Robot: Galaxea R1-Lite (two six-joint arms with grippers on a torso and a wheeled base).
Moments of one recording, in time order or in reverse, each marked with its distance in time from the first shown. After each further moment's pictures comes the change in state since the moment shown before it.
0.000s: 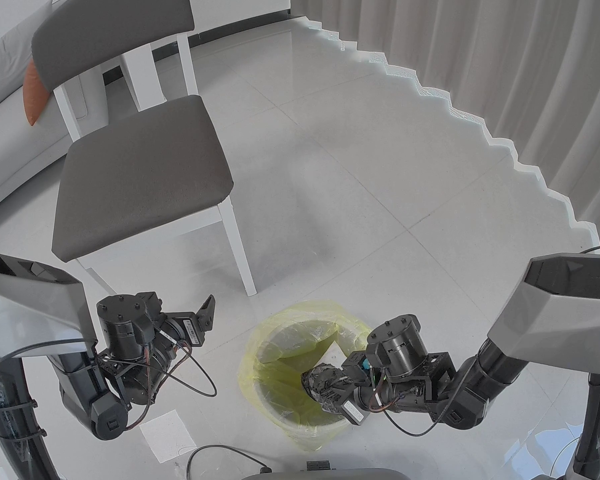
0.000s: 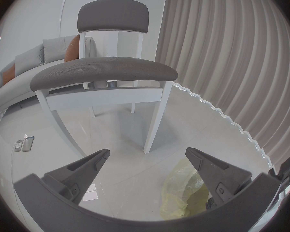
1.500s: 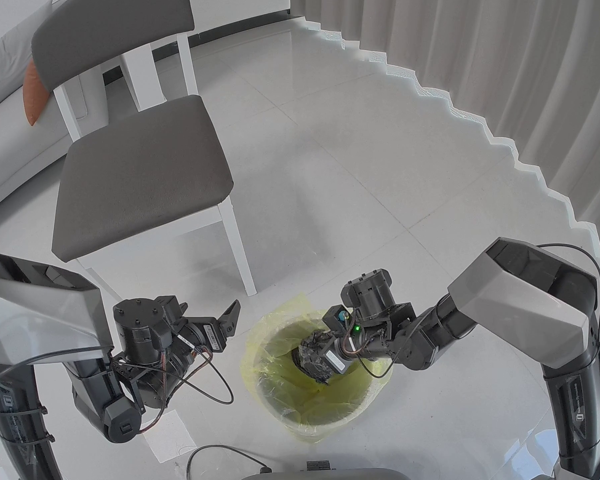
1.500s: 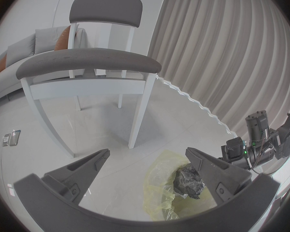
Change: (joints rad) left arm -0.060 0.035 -0.039 0.000 -0.076 -0.052; right arm -0.129 0.227 -0.525 0.292 0.054 -0.152
